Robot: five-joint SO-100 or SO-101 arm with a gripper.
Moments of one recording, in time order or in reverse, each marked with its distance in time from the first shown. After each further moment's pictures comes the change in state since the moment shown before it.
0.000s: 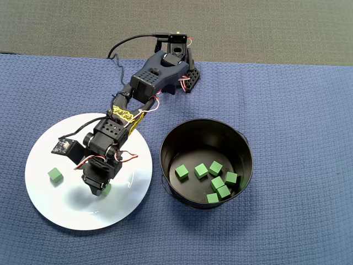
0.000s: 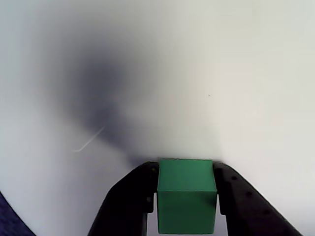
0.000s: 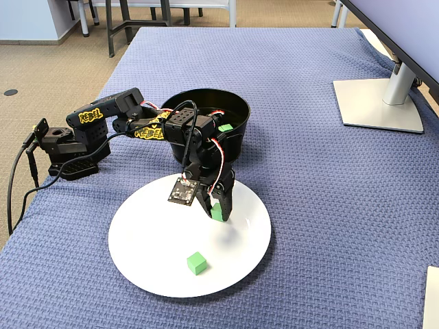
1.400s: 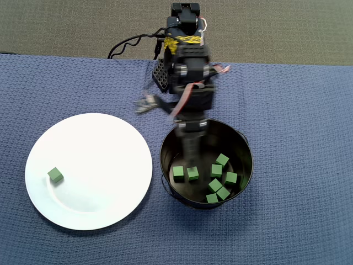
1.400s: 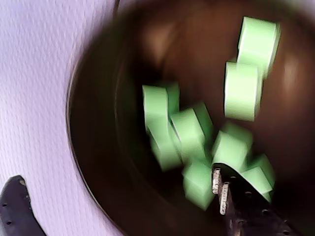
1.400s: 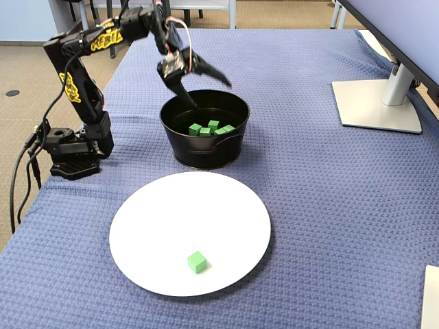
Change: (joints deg) arm -28.4 74.3 68.4 -9.5 -2.5
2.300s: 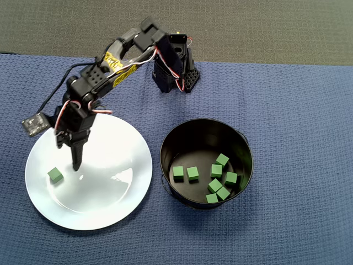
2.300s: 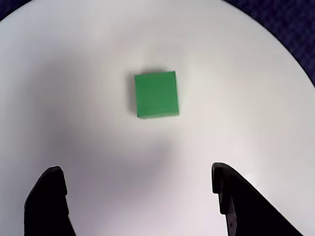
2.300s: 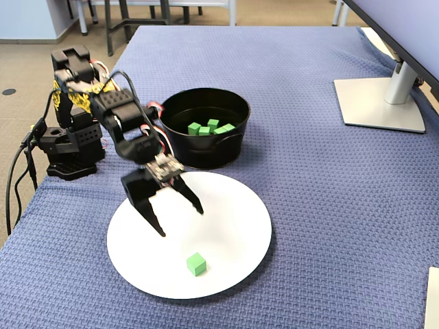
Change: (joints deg) arm 46.8 -35.4 -13.2 -25.1 -75.9
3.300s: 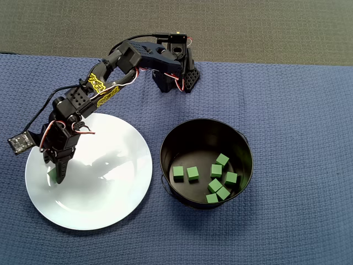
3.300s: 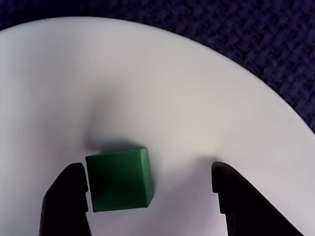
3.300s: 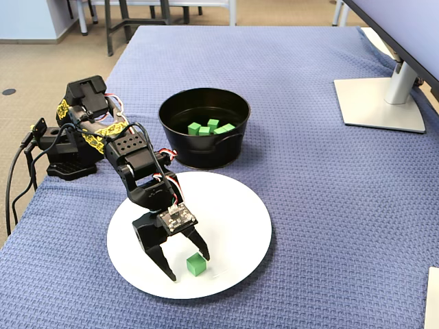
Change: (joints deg) arm 1.9 -22.1 -17.8 -5.7 0.6
